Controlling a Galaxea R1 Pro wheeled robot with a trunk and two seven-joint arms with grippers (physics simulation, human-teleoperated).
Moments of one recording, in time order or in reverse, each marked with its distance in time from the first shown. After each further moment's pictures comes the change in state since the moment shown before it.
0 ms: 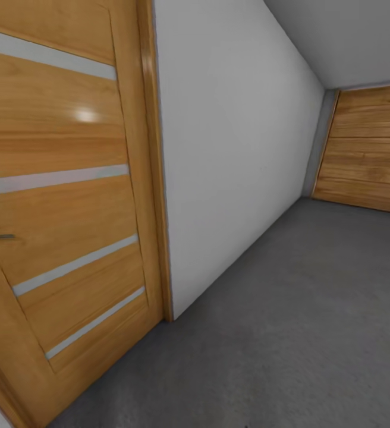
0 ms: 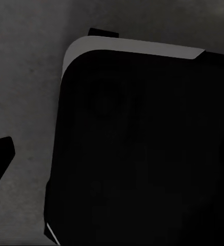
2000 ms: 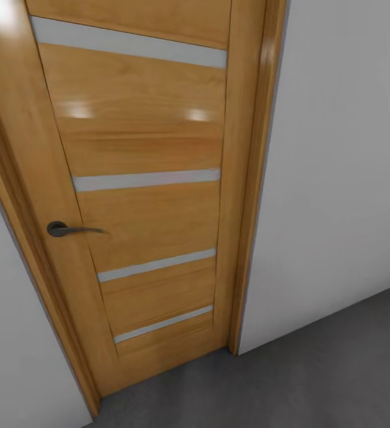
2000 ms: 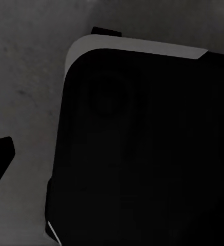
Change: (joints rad) left arm 0.000 0.002 0.005 0.001 0.007 0.002 0.004; right arm 0.000 0.000 0.000 0.001 -0.001 0.002 -0.001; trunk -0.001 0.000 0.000
